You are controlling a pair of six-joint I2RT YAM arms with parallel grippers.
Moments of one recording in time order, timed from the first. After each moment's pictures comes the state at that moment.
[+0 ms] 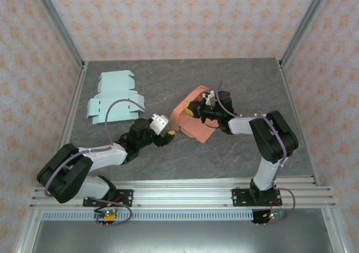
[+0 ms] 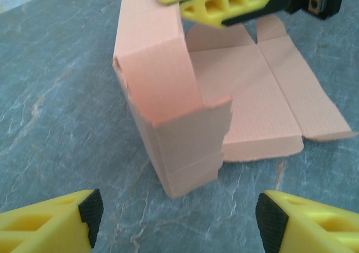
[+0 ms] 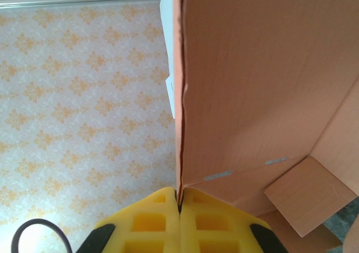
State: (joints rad) left arm -0.57 1.37 0.43 0.48 0.10 0.14; right arm 0.42 1.79 0.80 0.66 -0.74 1.37
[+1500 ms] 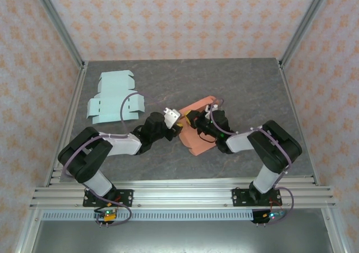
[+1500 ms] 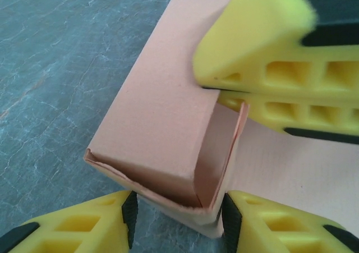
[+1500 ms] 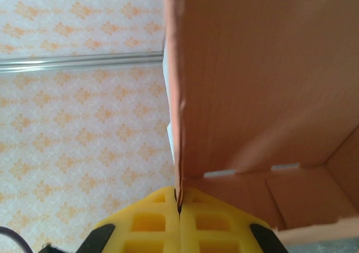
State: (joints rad) left arm -0.64 1.61 0.61 0.49 0.01 0.06; right arm 0.62 1.67 0.54 0.90 -0.23 1.50
